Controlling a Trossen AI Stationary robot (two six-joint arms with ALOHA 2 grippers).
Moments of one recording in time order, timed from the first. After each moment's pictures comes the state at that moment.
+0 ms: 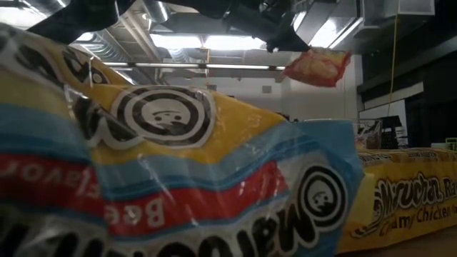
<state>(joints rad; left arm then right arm) 0.38 2.27 2.34 -0.41 0.25 0.34 0.90 1.82 1.27 -1.07 0.15 1.72</state>
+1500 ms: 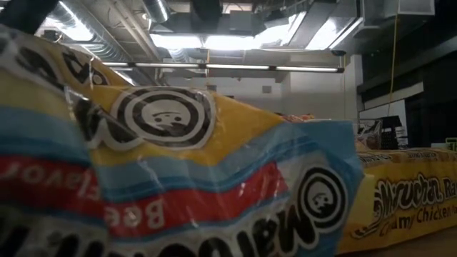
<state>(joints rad) 0.11 2.04 2.29 -1.58 0.26 -0.15 0.90 1.82 1.27 -1.06 0.42 1.57</state>
